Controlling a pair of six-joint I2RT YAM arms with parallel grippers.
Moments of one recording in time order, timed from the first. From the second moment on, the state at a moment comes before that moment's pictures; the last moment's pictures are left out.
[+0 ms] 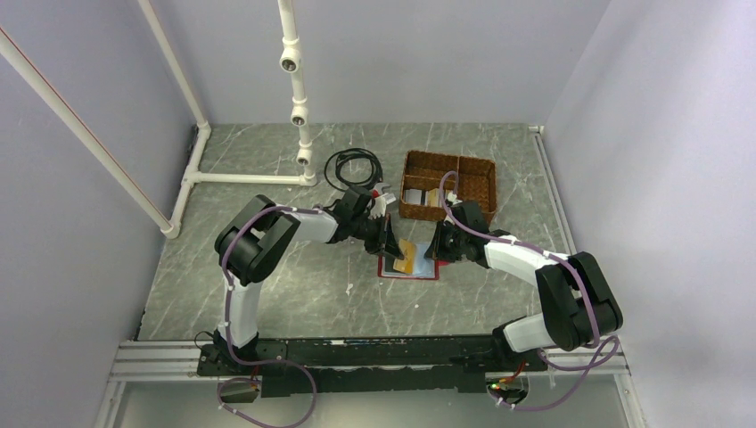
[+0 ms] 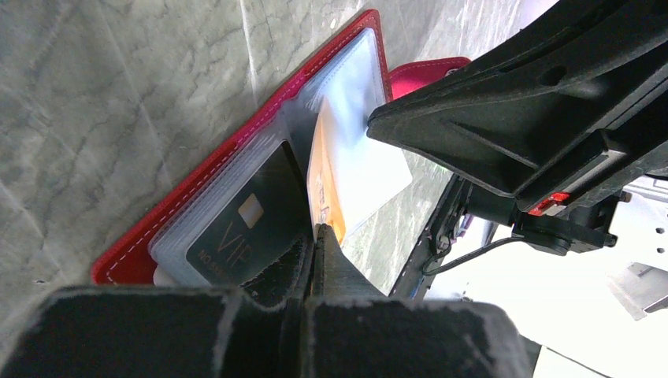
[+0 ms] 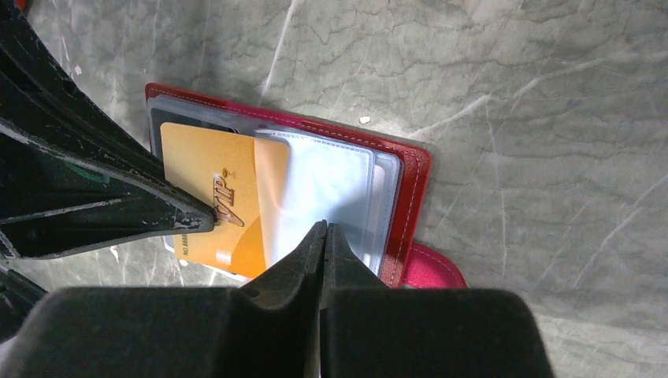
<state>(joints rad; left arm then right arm) -0.68 2.02 1.09 0.15 0.73 -0.70 0.36 1.40 0.58 -0.10 -0.24 0.51</state>
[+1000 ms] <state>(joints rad) -0.70 2.01 1.07 0.18 0.68 -0.65 0.36 1.41 0.58 -0.10 -0.25 0.51</state>
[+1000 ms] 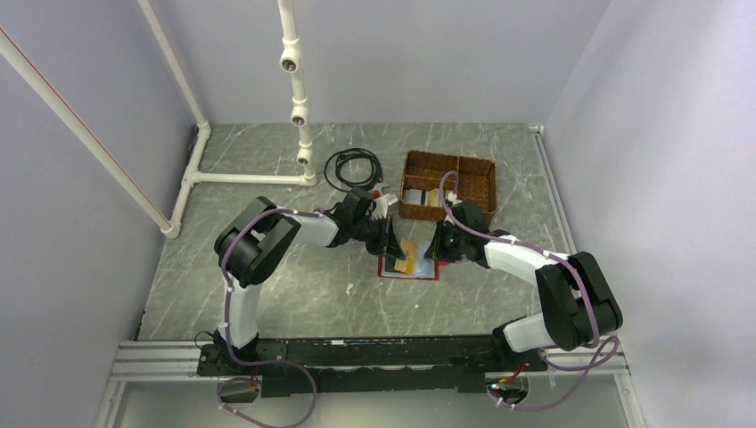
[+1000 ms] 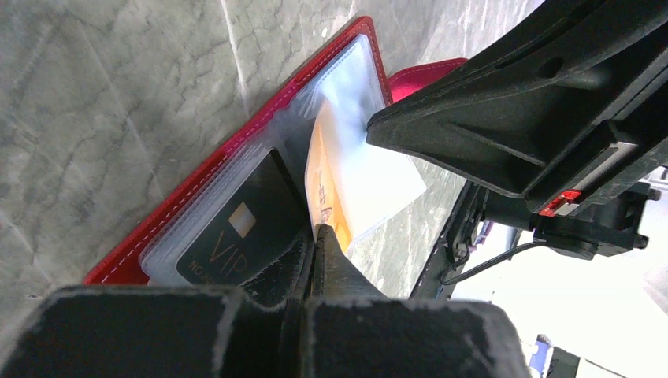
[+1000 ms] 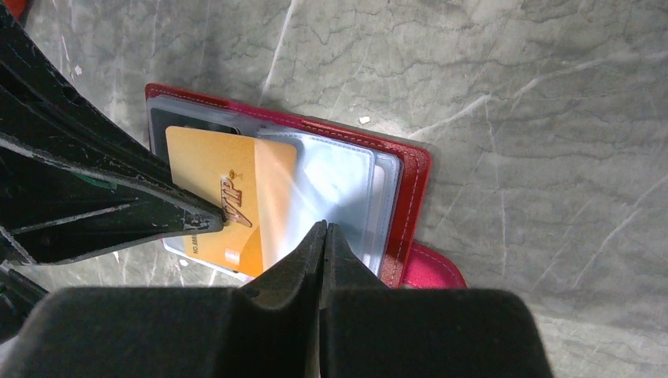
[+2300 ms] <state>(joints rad) -0.70 2.09 1.06 0.37 0.74 -0.96 0.32 1.41 0.57 -0.13 -0.33 0.52</state>
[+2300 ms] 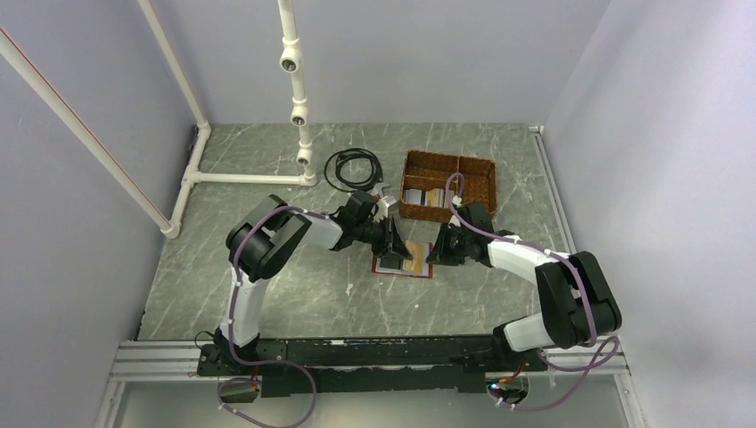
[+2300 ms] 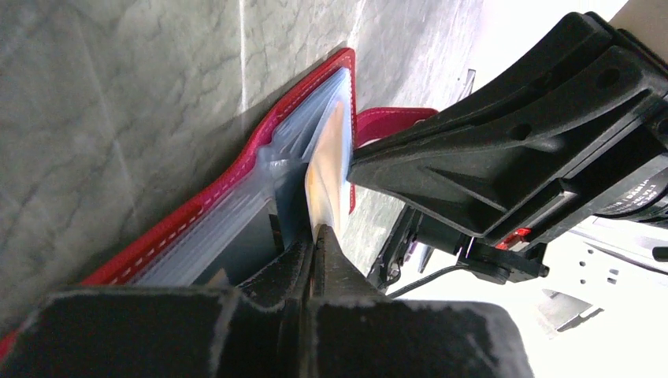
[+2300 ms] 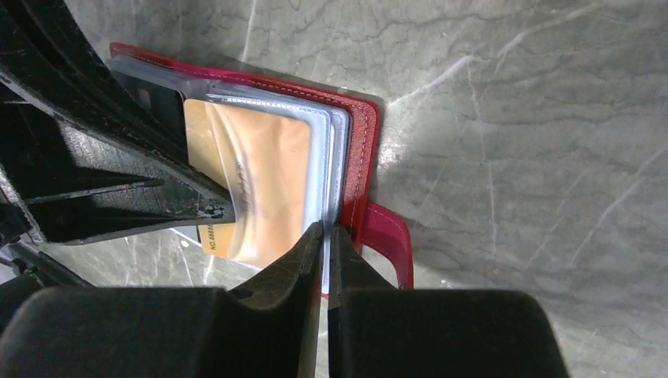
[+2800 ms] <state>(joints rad) -0.74 2.03 1.15 0.13 0.62 -0.85 0.32 1.42 0.58 -0.13 -0.34 0.48</state>
